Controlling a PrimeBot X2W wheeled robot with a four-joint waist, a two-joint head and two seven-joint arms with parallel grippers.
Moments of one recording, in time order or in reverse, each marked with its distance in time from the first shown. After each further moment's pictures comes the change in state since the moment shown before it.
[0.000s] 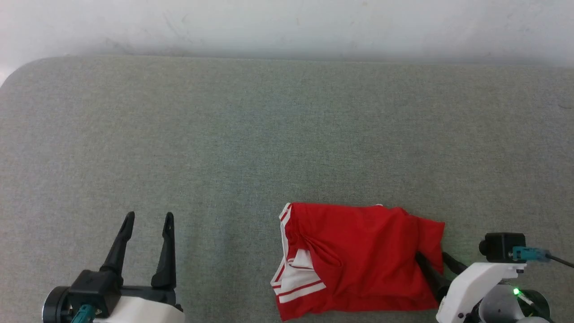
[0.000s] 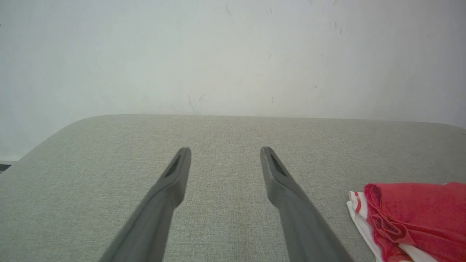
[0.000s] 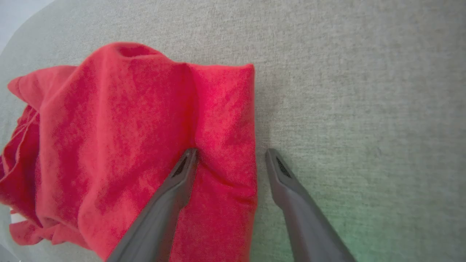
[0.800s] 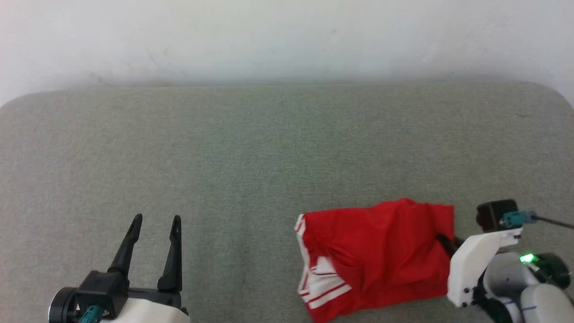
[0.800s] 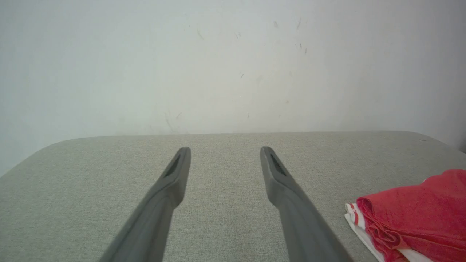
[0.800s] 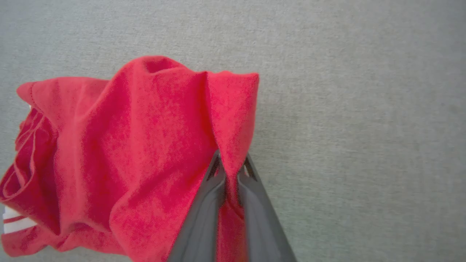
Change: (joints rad) left arm 0.000 0.005 -0.028 -0.005 0.003 0.007 0.011; right arm -0.108 -0.050 0.015 -0.006 -0.159 0.000 0.140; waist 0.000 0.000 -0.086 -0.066
